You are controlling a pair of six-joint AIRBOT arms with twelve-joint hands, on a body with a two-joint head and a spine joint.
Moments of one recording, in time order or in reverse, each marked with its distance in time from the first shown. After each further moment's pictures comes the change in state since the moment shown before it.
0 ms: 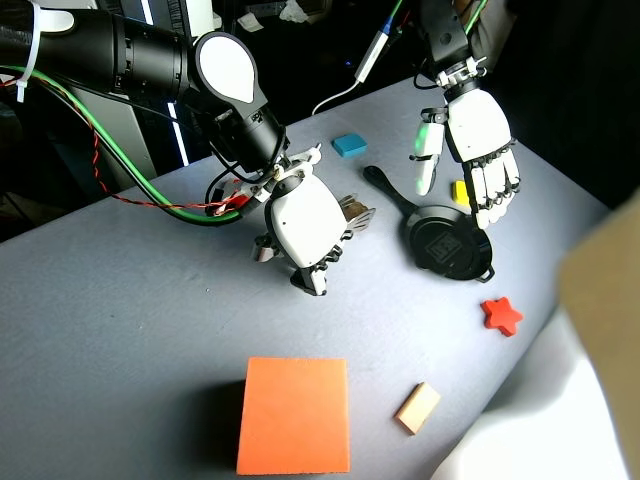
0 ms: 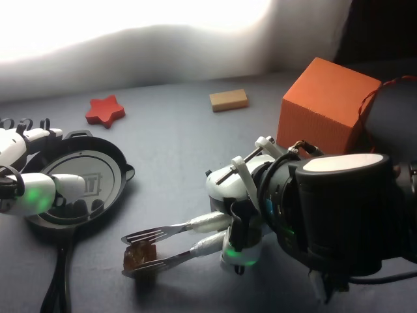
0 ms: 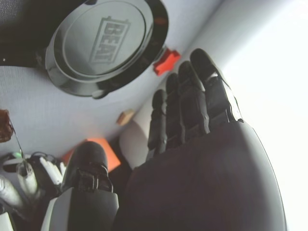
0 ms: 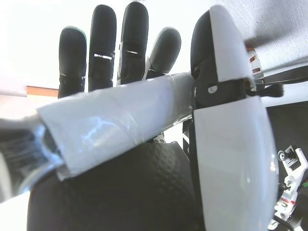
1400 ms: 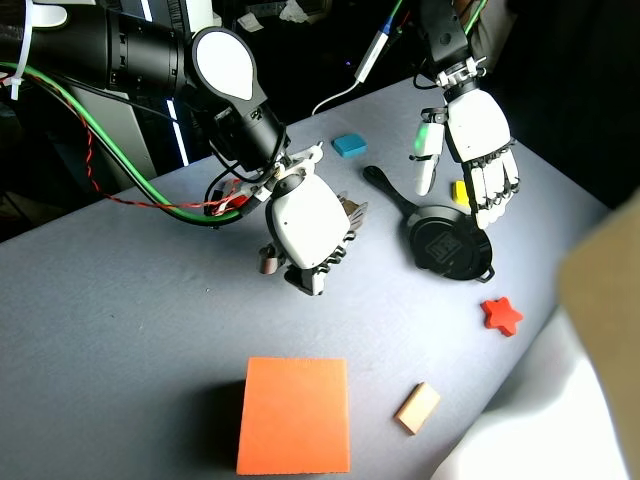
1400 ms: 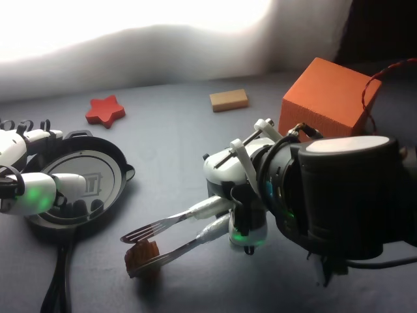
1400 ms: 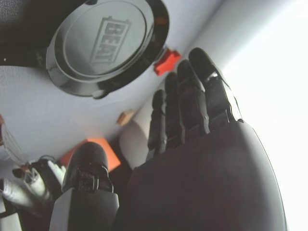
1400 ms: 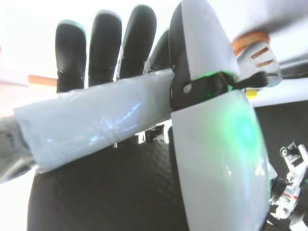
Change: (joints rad) left arm 0.002 -0.001 0.000 0.000 0.000 -0.003; right arm 0.039 0.013 0.000 -0.002 0.002 -0.027
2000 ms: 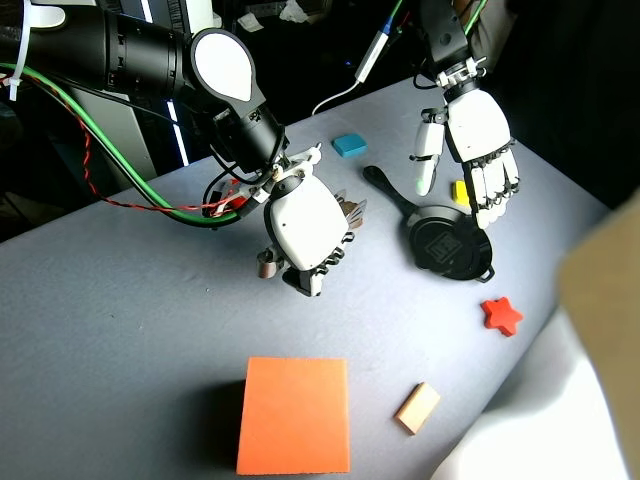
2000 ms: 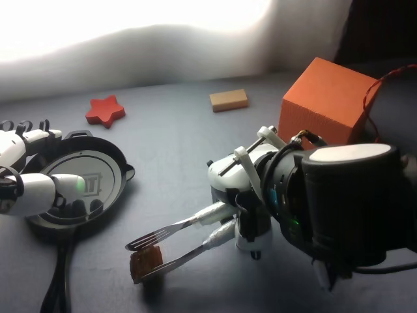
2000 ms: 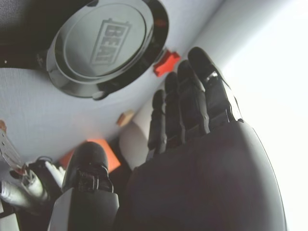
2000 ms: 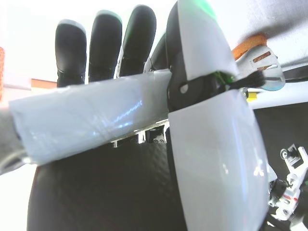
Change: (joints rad) left arm 0.008 0.000 0.000 0.001 -0.005 0.001; right arm -0.033 -0.001 0.010 -0.019 0.013 -0.002
